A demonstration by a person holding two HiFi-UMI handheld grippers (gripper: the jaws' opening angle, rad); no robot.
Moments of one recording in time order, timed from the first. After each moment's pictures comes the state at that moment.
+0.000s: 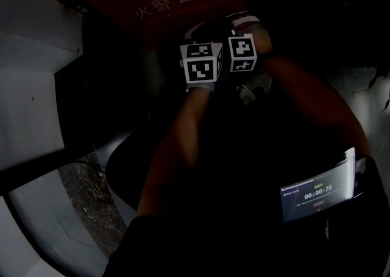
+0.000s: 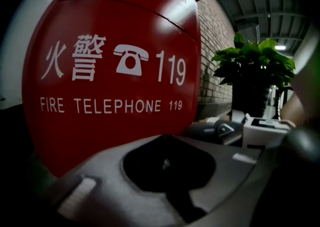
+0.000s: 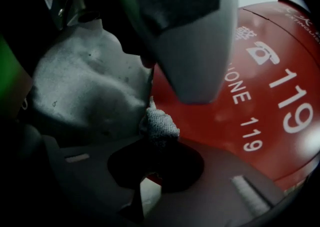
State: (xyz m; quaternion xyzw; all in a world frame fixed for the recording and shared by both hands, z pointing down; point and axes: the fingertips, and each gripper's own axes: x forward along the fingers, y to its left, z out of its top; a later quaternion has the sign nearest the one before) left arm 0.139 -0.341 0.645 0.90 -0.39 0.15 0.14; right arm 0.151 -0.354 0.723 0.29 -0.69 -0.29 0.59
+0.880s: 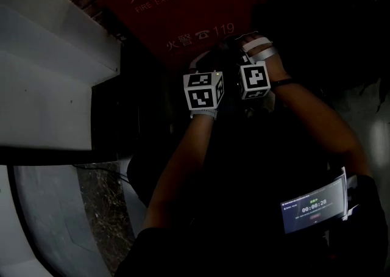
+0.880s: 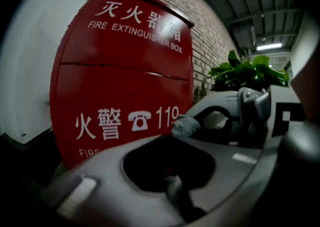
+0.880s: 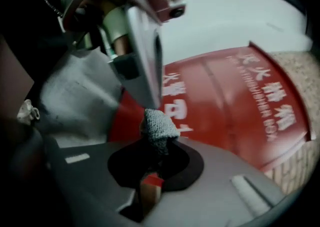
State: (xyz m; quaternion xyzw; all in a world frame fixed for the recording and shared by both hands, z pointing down) left arm 0.108 -0.325 0.547 0.90 -0.42 0.12 0.09; right arm 0.127 -0.337 0.563 0.35 -0.67 -0.41 0.52
